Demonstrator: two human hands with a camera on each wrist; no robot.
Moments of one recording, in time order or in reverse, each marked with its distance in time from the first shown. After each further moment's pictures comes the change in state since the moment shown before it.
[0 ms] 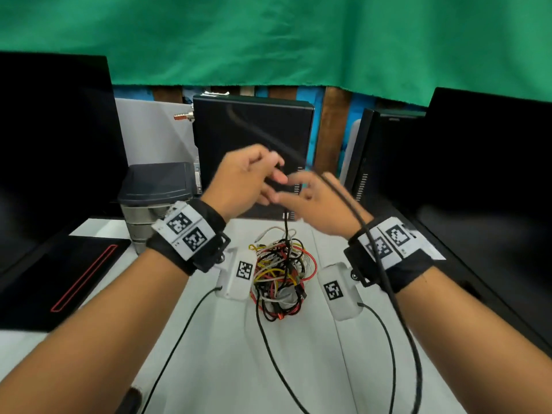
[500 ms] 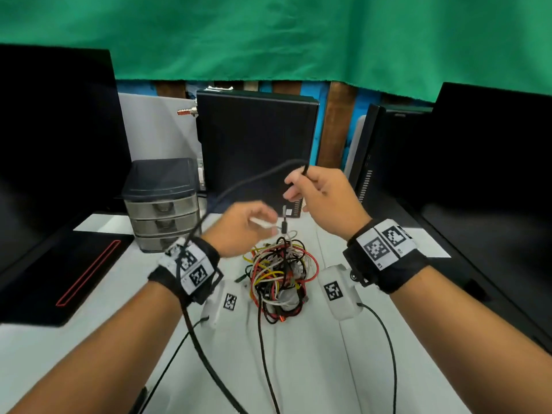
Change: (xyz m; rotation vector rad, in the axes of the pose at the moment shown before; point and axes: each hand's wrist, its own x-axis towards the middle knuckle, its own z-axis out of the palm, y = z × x) left_hand -0.033 -0.071 -0.009 0.349 -0.225 -0.134; right_hand 0.005 0.015 0.015 0.204 0.190 0.036
